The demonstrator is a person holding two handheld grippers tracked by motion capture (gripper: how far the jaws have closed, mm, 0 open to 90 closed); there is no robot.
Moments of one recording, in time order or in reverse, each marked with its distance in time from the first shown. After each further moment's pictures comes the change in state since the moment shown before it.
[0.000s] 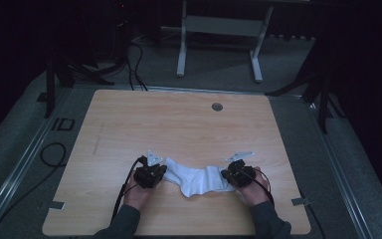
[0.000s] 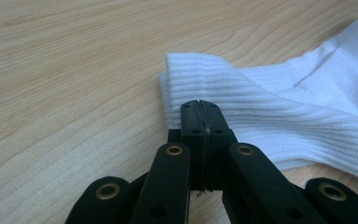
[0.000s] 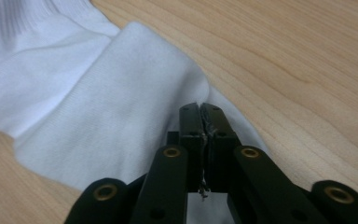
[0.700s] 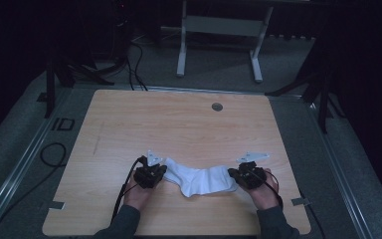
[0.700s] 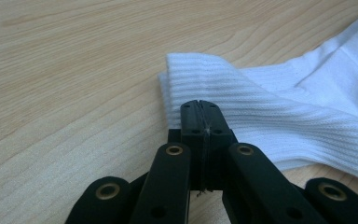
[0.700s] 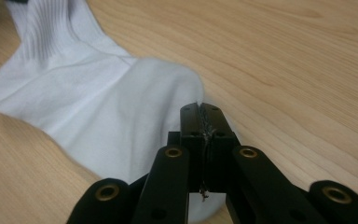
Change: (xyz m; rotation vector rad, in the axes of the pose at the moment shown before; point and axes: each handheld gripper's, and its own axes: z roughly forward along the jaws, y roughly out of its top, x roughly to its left) left arm 0.000 0.000 0.000 0.000 0.002 -0.002; right arm -0.005 -0.008 -0.035 -0.094 -0.007 0.036
